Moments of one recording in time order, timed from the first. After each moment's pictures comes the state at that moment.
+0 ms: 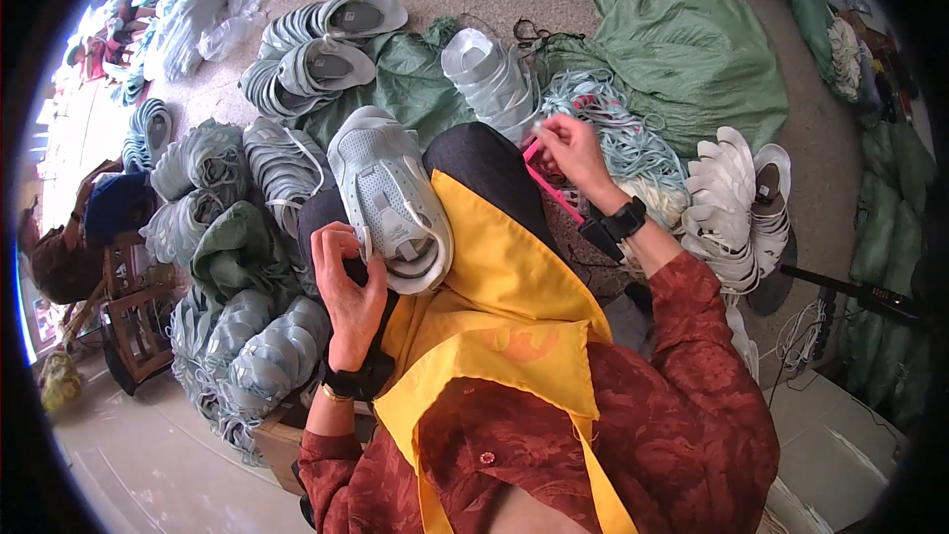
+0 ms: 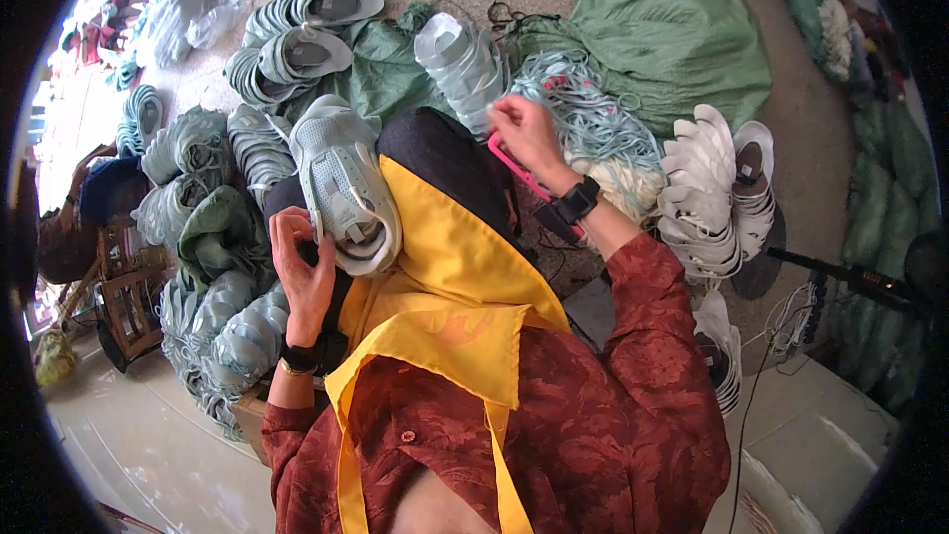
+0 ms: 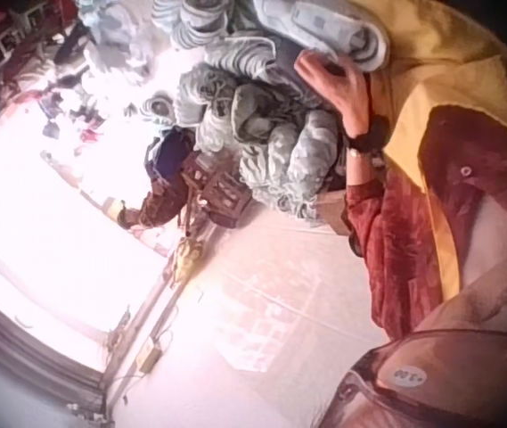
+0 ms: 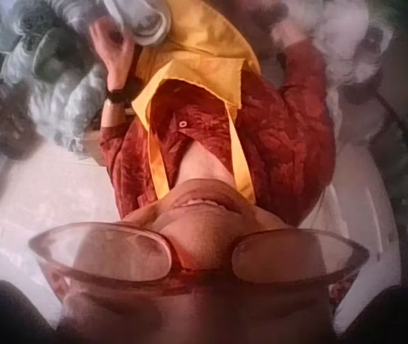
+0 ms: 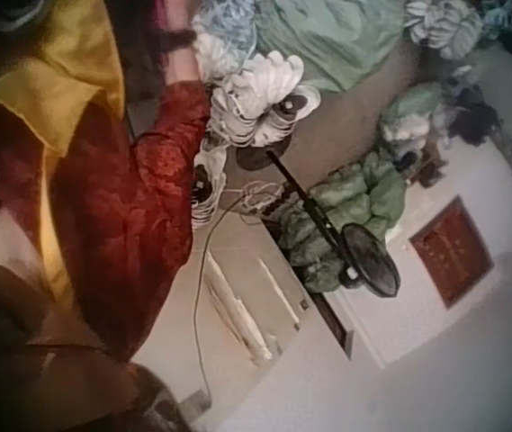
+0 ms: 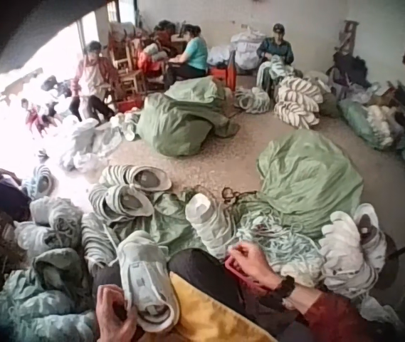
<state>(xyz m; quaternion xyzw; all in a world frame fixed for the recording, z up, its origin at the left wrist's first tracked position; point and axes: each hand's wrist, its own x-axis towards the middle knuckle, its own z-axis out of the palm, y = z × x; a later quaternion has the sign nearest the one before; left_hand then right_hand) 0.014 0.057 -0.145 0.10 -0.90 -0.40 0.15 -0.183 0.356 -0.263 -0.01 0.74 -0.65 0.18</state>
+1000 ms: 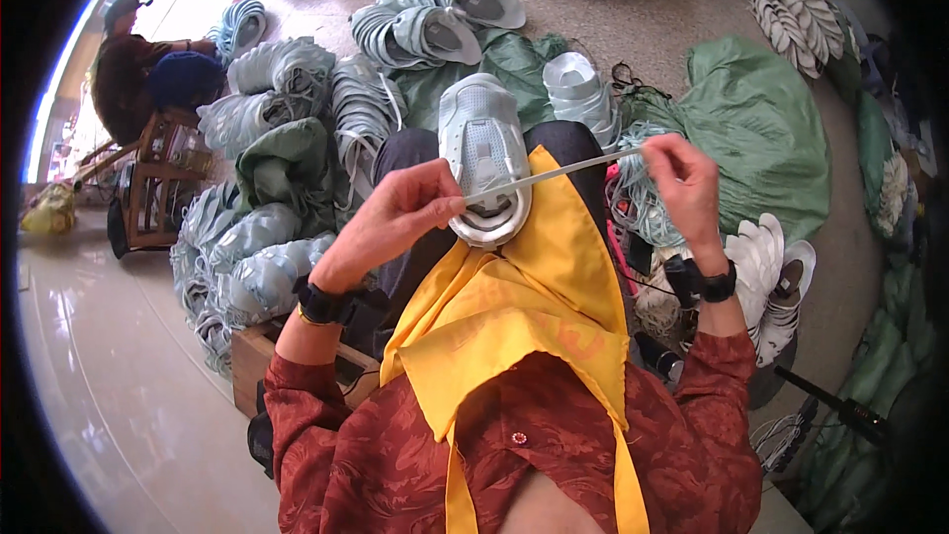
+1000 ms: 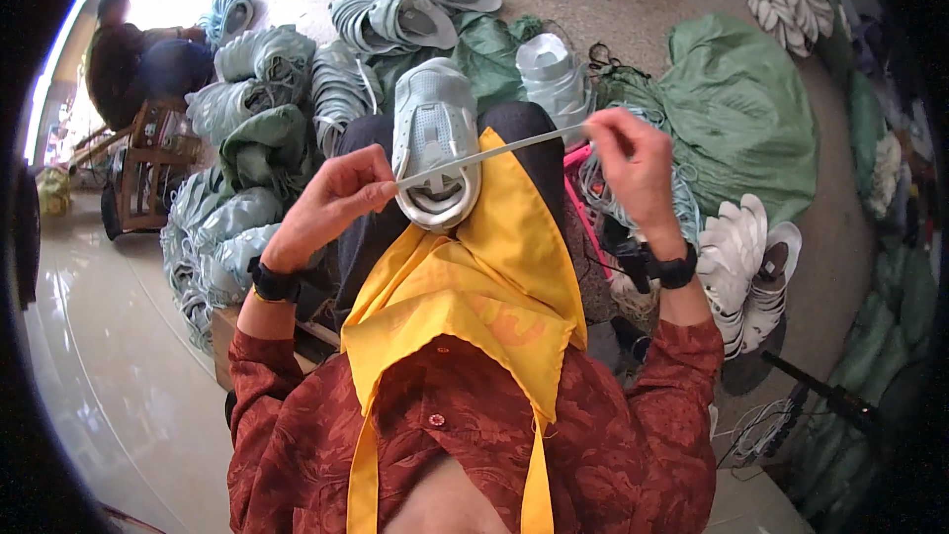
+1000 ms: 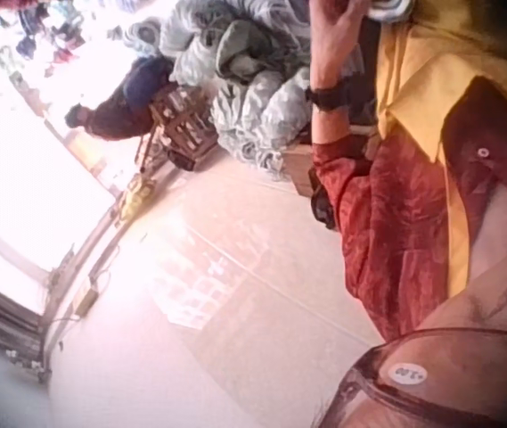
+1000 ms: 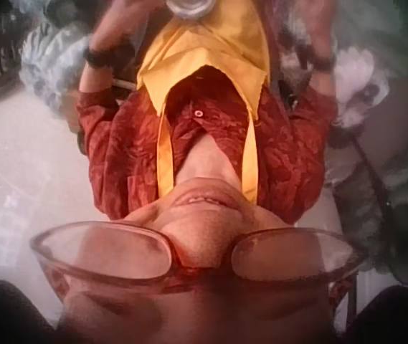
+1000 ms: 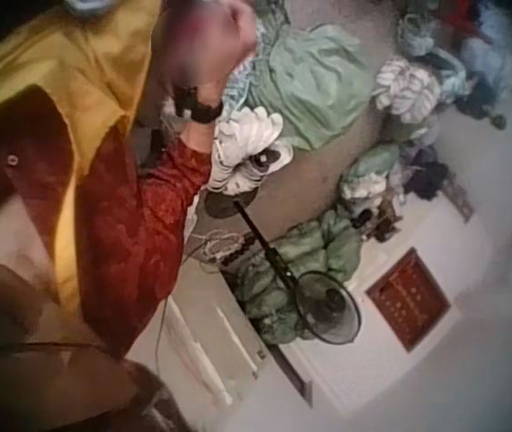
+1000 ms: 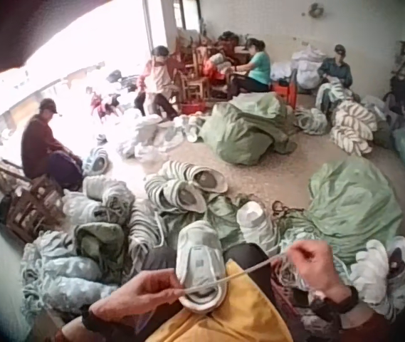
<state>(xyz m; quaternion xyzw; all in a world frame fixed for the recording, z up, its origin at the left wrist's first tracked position) 0.020 0.028 -0.075 0.02 -0.68 -0.72 -0.13 -0.155 0.357 -0.121 -0.24 0.81 -0.54 0.03</state>
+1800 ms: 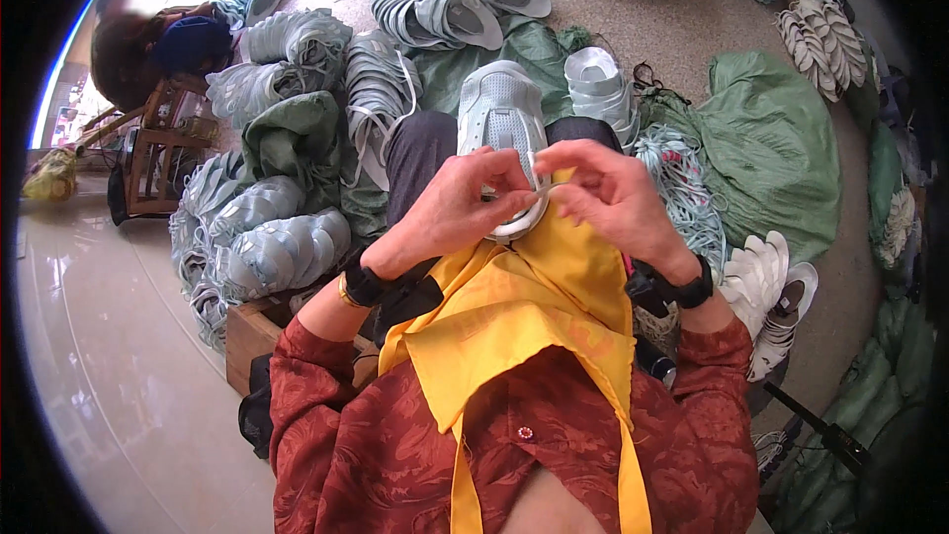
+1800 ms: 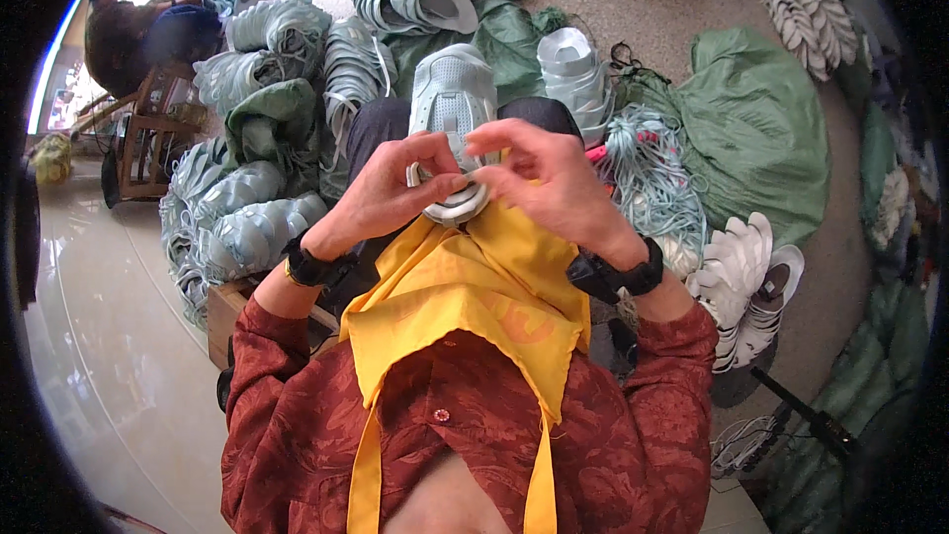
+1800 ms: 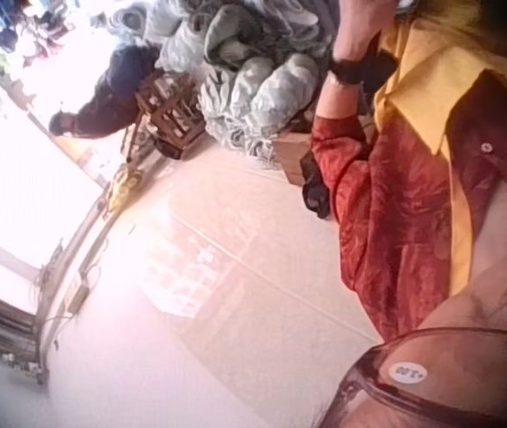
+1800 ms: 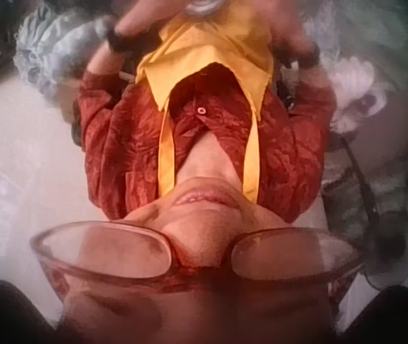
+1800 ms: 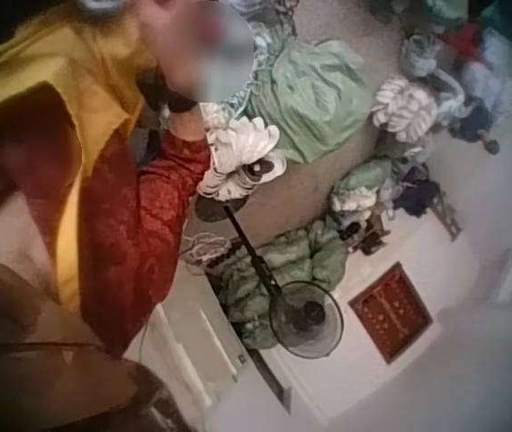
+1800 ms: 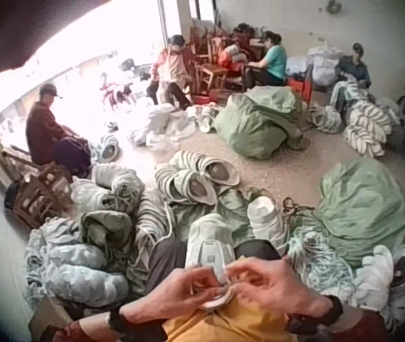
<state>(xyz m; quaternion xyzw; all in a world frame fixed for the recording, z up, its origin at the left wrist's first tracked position) -0.005 0.060 -0.090 -0.01 -0.83 -0.56 -0.04 -0.113 0.272 -0.097 -0.30 0.65 -0.61 0.34</state>
